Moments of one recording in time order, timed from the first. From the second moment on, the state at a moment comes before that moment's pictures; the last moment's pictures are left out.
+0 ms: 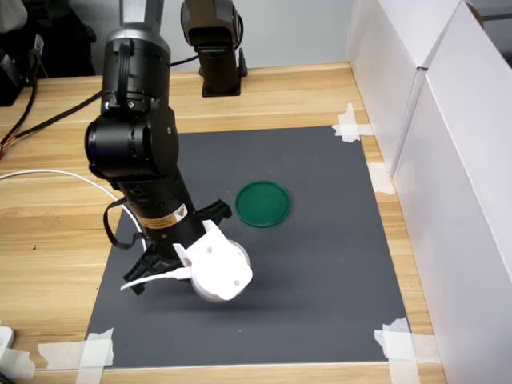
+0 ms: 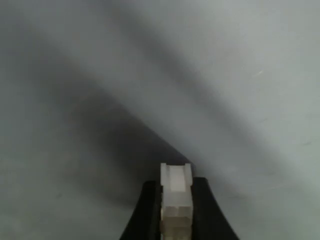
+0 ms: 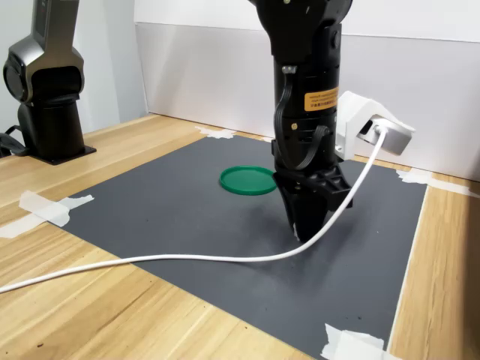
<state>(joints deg) -0.2 119.9 -92.8 1.6 51.9 -47.5</state>
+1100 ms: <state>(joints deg) 7.4 93.3 -66.0 1.9 54.6 -51.1</state>
